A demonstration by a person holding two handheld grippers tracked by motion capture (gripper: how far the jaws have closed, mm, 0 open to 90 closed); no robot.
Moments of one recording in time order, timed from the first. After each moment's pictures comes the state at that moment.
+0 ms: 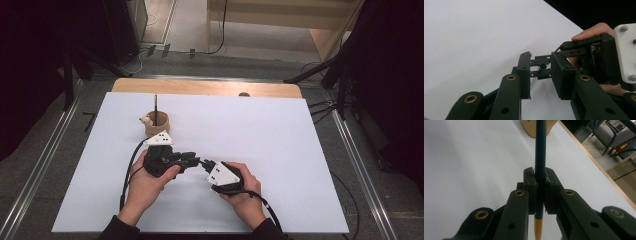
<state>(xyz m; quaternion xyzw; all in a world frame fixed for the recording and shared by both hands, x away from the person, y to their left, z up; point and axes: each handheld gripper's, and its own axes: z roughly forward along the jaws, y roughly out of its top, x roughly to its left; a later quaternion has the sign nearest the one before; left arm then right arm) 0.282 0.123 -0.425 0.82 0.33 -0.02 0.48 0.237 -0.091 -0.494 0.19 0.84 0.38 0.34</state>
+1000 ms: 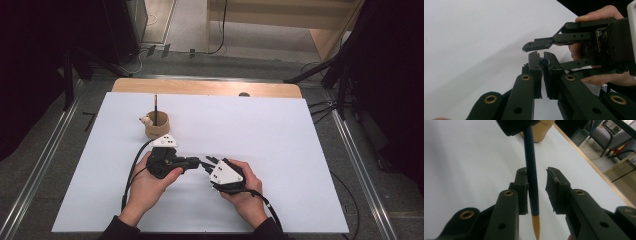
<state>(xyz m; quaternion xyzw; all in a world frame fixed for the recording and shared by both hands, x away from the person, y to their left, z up) 0.281 0.118 -0.430 0.83 0.32 -0.03 0.46 0.239 -0.095 -0.490 0.20 0.83 0.39 0.34</state>
